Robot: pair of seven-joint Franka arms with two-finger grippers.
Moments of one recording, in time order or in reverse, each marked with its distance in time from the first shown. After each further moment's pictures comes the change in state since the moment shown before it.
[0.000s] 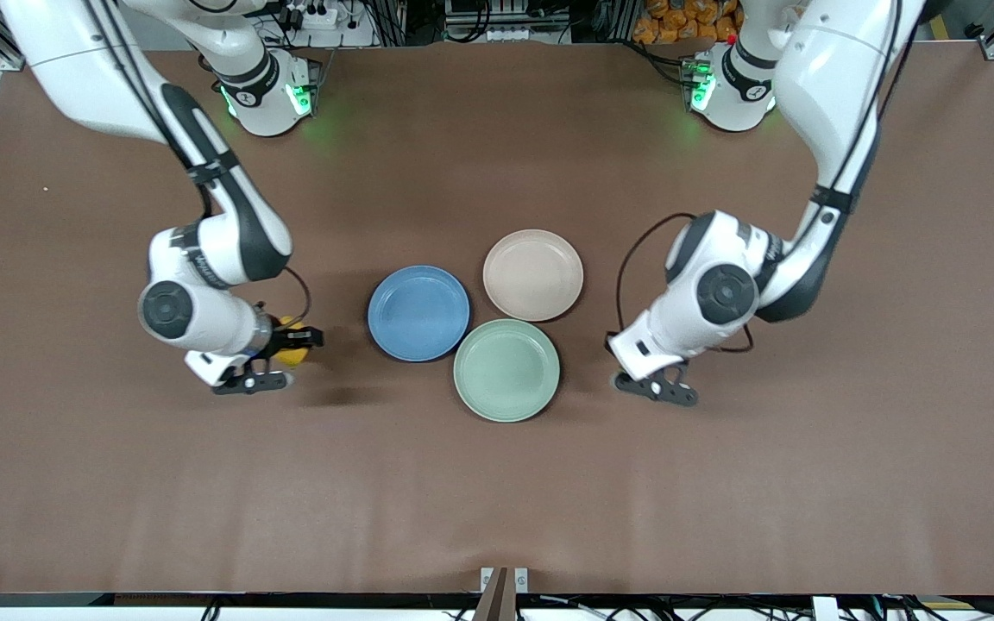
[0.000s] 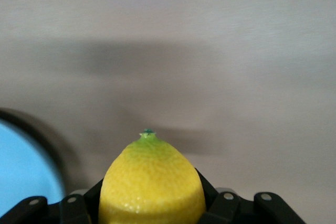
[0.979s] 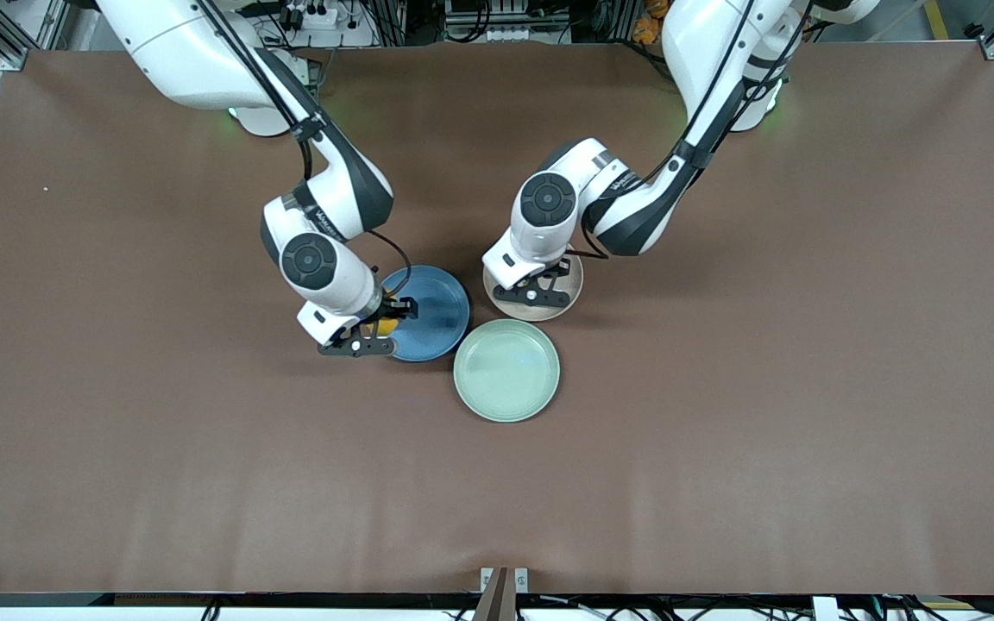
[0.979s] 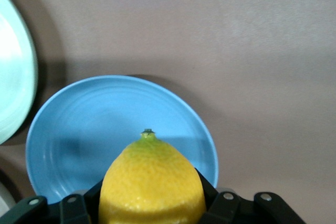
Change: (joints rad) left arm -0.307 0.034 -0.001 -0.067 0.000 -0.001 -0.386; right arm 0.250 0.009 0.003 0.015 0.000 0.040 0.336
